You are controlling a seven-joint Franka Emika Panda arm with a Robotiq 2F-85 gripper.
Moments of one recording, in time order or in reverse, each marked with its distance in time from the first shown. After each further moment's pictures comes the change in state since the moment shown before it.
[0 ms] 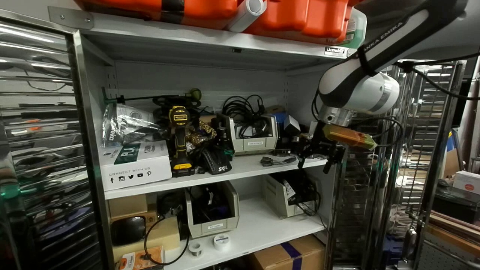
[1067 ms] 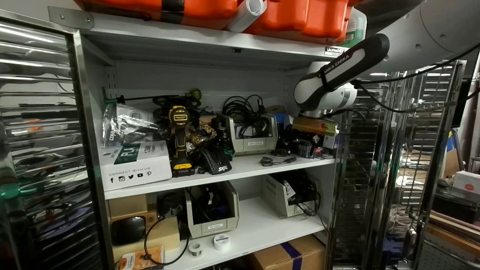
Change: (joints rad) arm -0.003 0.336 -0.037 0.471 -0.203 -0.018 0.406
